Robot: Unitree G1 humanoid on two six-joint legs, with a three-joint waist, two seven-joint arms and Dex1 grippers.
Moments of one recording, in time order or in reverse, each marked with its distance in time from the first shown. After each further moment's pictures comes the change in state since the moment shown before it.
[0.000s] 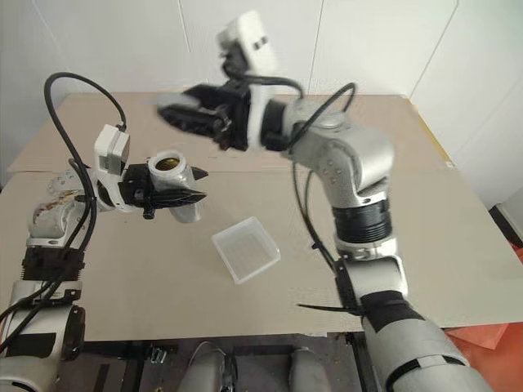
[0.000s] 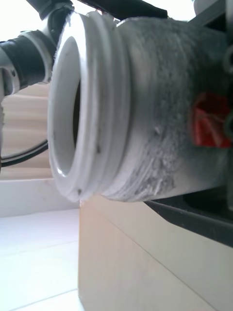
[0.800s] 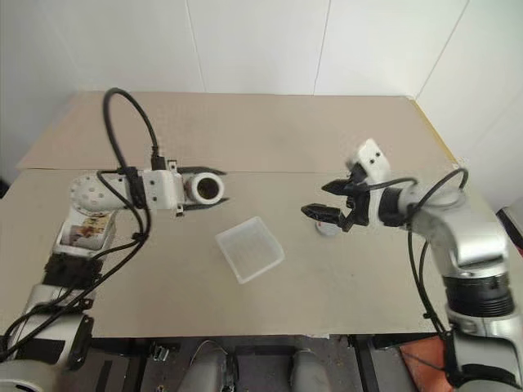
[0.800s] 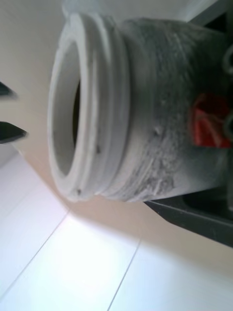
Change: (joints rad) left arm -0.066 -0.041 -0.176 0.074 0.729 -1.027 0.495; right arm 0.486 -0.550 -0.076 -0.257 0.127 0.165 0.374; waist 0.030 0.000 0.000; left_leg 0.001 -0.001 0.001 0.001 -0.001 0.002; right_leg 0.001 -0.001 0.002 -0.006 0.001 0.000
